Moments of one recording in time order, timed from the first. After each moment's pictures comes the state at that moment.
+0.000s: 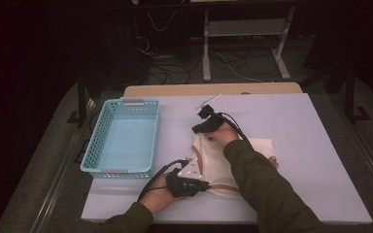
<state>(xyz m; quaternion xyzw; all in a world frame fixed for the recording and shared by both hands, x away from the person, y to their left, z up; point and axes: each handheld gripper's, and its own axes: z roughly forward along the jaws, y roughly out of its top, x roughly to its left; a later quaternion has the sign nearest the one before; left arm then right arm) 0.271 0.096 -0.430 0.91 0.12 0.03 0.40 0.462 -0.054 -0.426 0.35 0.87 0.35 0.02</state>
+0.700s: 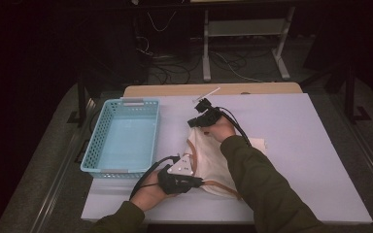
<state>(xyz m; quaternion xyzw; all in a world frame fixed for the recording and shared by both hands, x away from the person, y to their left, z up) 0.274 0.112 -0.416 0.90 0.12 0.03 0.41 0.465 -0.047 -0.404 0.34 0.86 0.38 0.03</state>
